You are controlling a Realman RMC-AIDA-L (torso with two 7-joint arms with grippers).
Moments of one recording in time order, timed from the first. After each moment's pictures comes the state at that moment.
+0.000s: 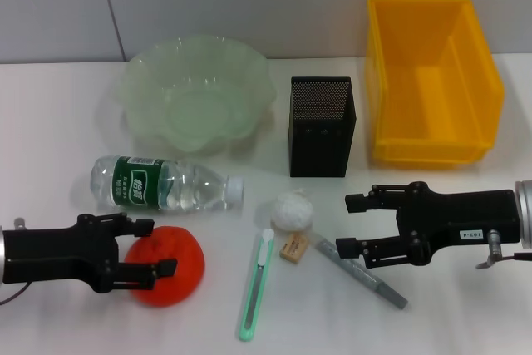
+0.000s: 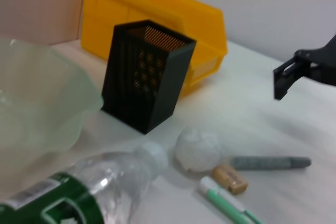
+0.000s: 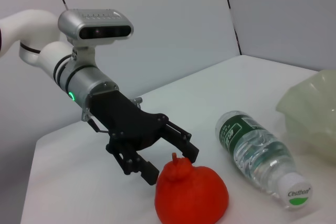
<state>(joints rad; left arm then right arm) -0.46 -2.03 0.68 0.69 2.16 1.58 -1.42 0.58 2.03 -0.83 -0.57 -1.97 -1.58 1.39</state>
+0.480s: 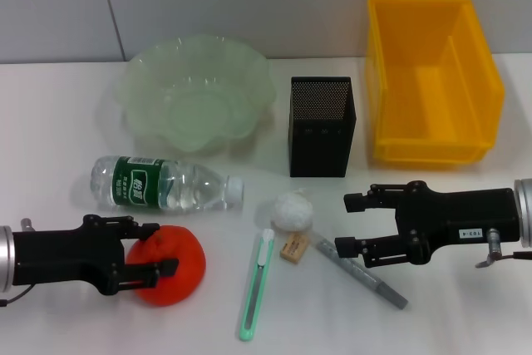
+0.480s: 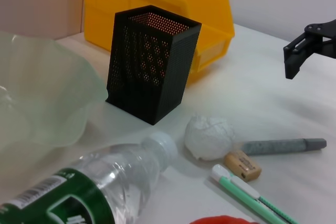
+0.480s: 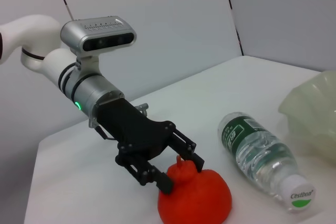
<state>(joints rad) -0.46 -2.06 0.68 0.70 2.19 1.54 -1.35 0.58 2.03 -0.83 -0.57 -1.97 -1.59 1.40</state>
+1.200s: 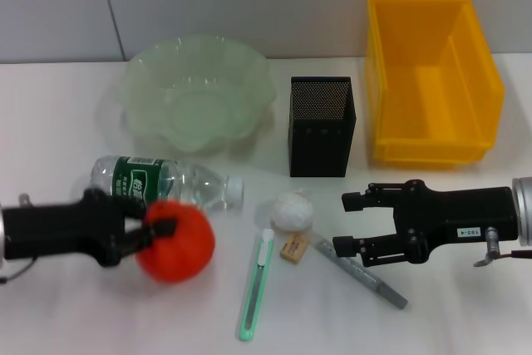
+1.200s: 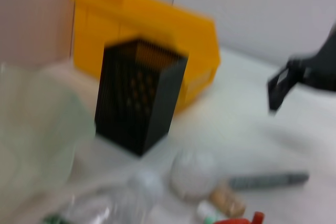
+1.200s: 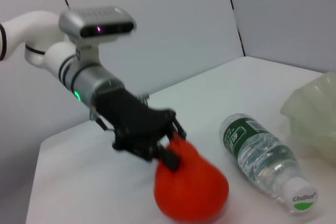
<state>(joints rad) -0.48 -2.05 0.63 0.72 2.14 1.64 -1.38 0.59 2.03 -0.83 -0.57 -1.97 -1.59 1.40</state>
